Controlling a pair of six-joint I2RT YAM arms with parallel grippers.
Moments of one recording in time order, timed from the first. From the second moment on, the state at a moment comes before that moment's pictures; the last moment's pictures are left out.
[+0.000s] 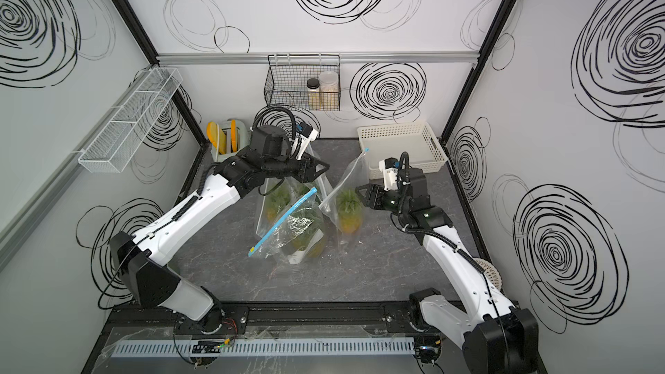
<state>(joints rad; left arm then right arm) -0.59 1.57 1.57 -0.52 0.39 -0.18 0.28 1.06 0.85 -0.32 -0.49 0.52</state>
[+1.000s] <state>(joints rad) -0.53 1.64 1.47 -0.47 0.58 -0.15 0.21 1.15 0.71 -0.06 -0.68 0.56</state>
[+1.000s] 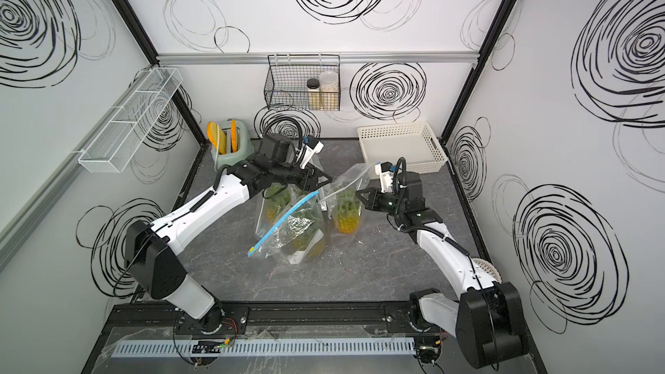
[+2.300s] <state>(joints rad) -0.63 1.90 1.60 -0.39 0.86 -0.15 0.07 1.21 0.77 -0.16 -0.91 0.19</state>
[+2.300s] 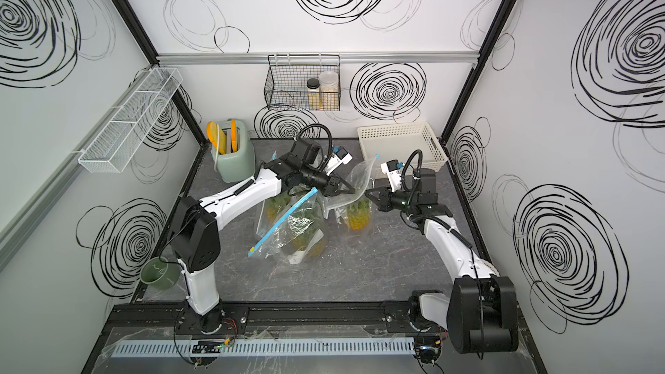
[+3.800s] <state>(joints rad) -0.61 1.66 1.18 0.15 0.76 -0.51 0.13 0.91 0.90 -0.40 -0.67 0.28</state>
